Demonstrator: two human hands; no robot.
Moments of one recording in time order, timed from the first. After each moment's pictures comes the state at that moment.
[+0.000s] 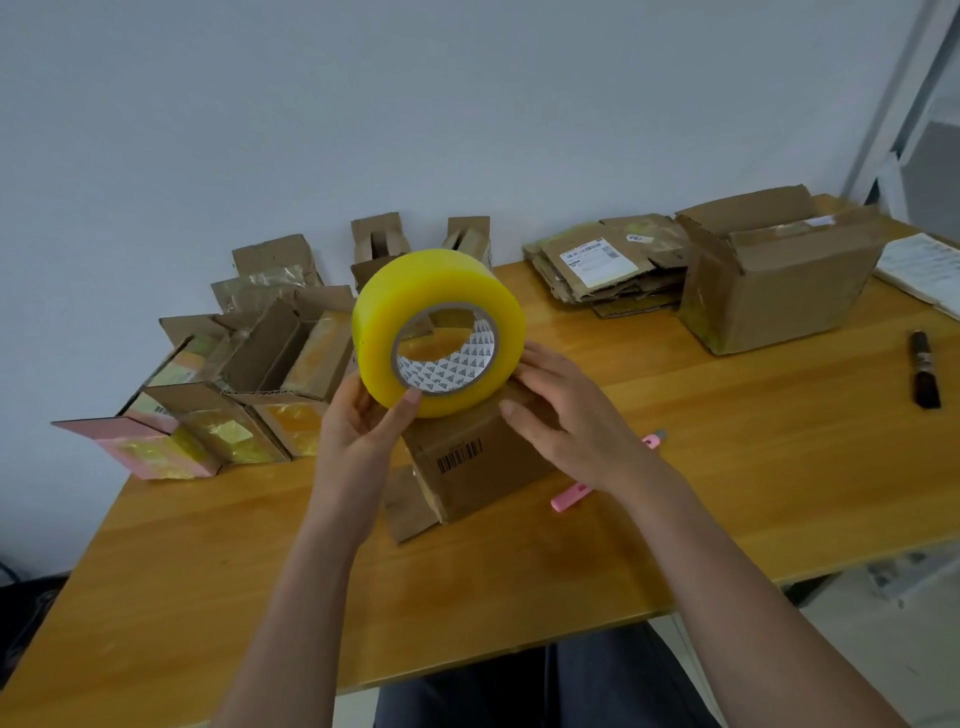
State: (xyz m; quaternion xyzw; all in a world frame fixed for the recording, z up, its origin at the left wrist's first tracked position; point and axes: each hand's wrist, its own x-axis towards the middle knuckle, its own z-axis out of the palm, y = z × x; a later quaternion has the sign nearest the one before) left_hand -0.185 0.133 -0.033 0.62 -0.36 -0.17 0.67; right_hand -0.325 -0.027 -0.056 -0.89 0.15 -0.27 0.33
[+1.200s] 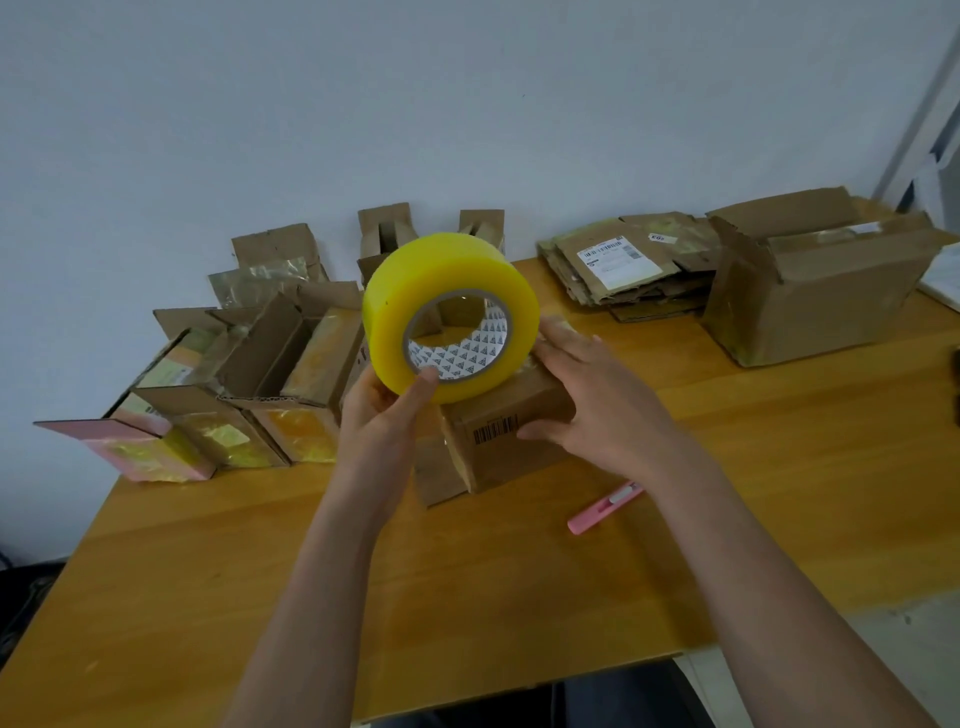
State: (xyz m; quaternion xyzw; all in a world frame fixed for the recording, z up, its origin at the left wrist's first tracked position) left_hand -0.164 0.104 -0.035 0.59 -0.32 -0.23 0.70; right_hand -0.312 -0.050 -0.035 -0.95 0.21 -0.17 0.14
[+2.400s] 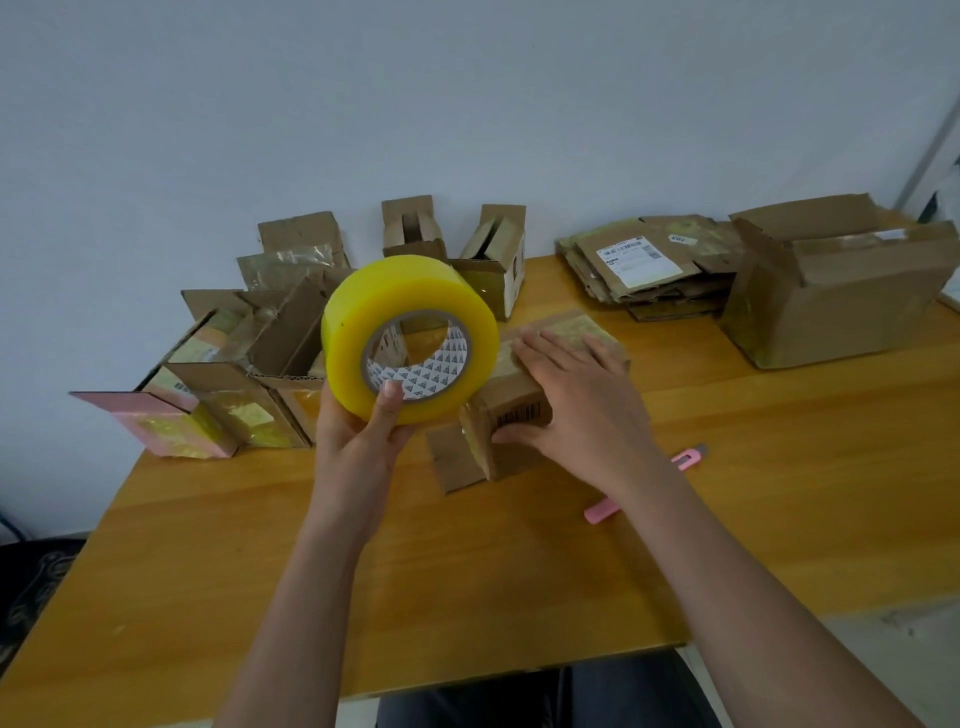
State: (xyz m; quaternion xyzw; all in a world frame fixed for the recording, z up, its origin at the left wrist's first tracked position) left_hand -0.156 0.143 -0.048 0.56 -0.26 -0.21 0.76; right_hand -0.289 -0.019 -0.042 -0.96 0.23 -0.18 0.05
